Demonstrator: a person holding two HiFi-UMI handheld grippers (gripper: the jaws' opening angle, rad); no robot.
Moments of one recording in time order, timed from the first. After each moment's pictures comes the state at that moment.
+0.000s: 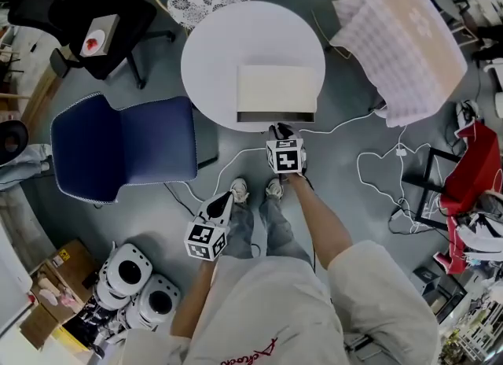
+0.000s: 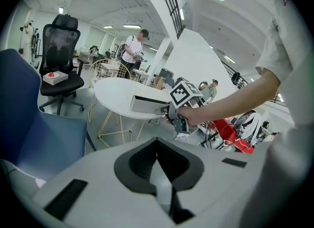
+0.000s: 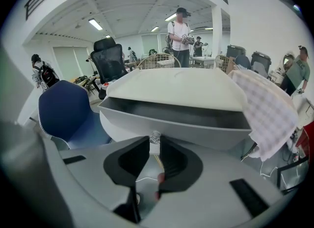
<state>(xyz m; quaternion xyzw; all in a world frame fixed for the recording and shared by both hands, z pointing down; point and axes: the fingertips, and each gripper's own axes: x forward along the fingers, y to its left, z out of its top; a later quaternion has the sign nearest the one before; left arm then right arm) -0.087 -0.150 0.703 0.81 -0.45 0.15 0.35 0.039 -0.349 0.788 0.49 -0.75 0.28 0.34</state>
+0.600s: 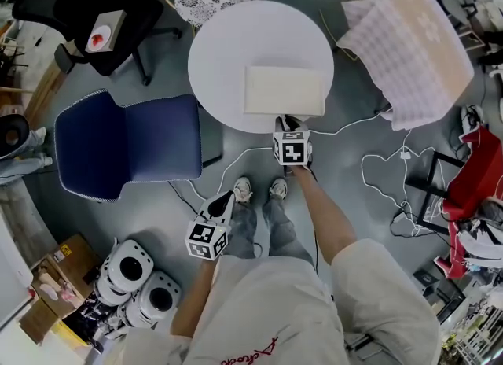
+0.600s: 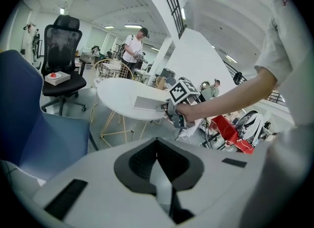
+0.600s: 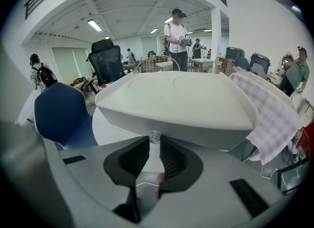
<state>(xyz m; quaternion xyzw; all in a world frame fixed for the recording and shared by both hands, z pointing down) -0.099 -0.156 0.703 0.80 -0.46 0.15 0.35 0.037 -0.381 0.785 0.50 -0.75 0.27 0.33</state>
